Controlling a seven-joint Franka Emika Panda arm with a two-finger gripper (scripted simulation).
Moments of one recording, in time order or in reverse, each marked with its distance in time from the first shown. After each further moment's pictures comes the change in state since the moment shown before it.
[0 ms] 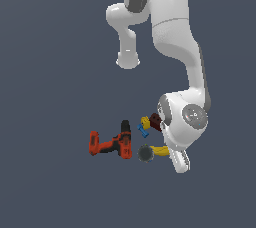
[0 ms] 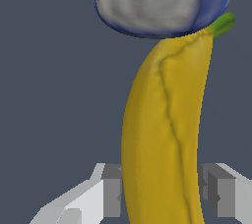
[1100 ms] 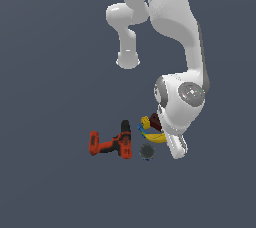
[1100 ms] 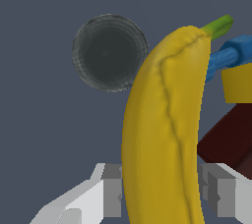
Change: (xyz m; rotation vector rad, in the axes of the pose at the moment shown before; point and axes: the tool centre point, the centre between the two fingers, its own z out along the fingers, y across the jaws) arm 0.011 0.040 -0.051 -0.003 0.000 0.000
